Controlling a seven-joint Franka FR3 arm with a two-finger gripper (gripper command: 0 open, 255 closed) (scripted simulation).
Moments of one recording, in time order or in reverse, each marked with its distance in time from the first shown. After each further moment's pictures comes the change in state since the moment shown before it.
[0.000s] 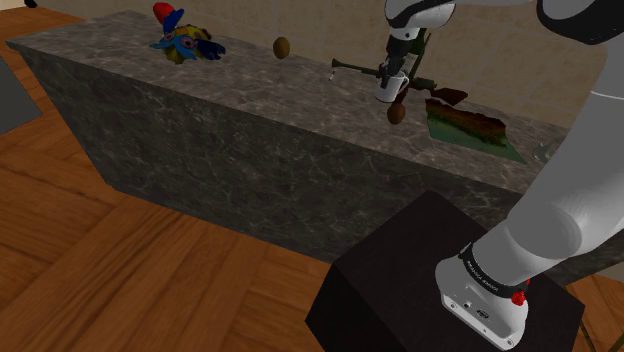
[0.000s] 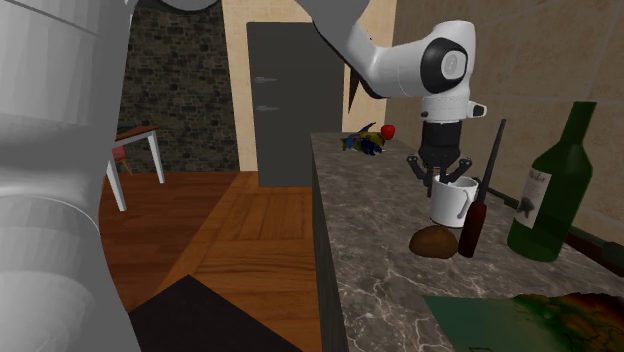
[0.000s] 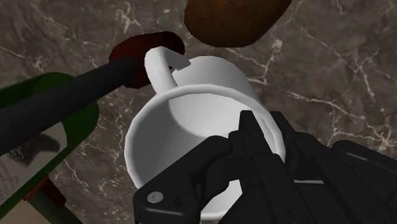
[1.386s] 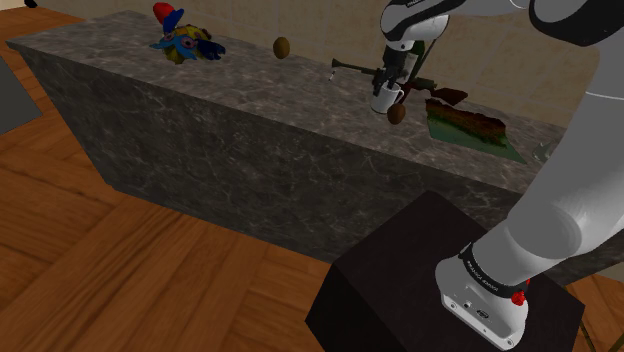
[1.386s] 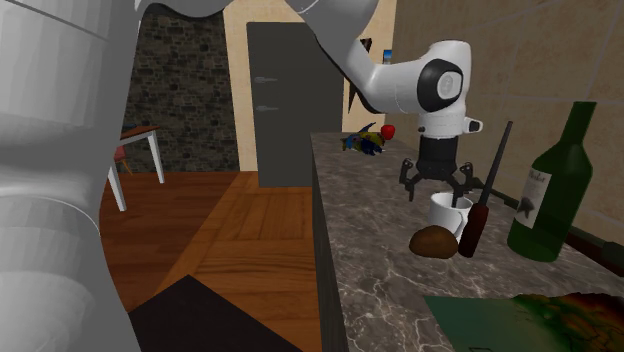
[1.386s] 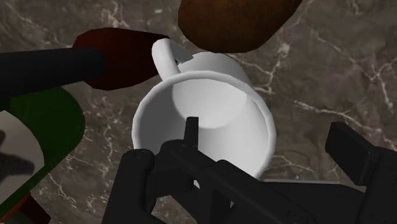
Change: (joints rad) arm 0.000 0.029 0.002 -0.043 0.004 0.071 0.002
